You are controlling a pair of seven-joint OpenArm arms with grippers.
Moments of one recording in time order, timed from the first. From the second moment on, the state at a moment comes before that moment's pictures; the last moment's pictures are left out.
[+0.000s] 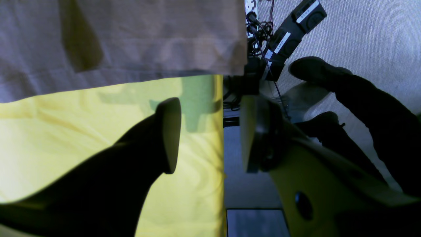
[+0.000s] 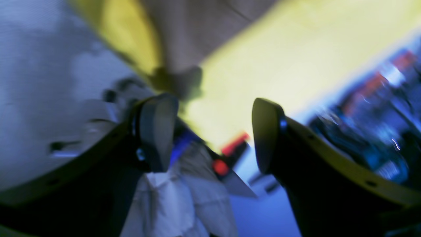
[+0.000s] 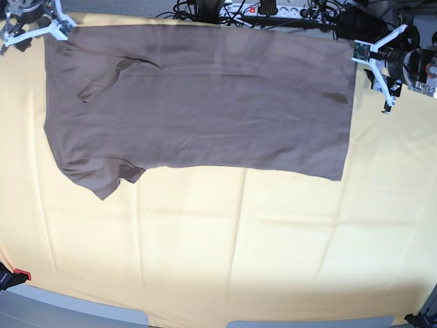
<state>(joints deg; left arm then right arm) 5.4 -86.6 38.9 124.0 -20.5 -43.9 36.5 -67.3 50.8 5.0 132.9 -17.4 5.5 -63.3</state>
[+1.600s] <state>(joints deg) -26.5 -38.8 18.8 41.7 -89.2 -44.4 61.5 -56.1 50.3 26.7 133.1 -5.2 -0.6 -52.7</state>
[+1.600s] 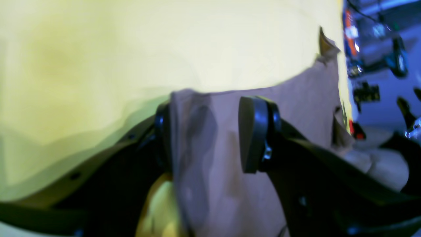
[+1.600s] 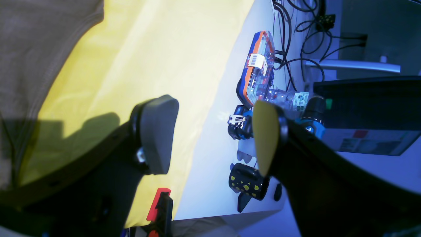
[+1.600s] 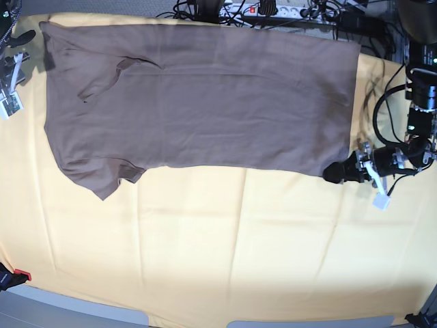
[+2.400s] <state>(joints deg) -27.4 -37.1 18.9 41.8 -87.6 -44.3 60.1 -37.7 41.3 26.6 130.8 9.2 5.9 -44.8</state>
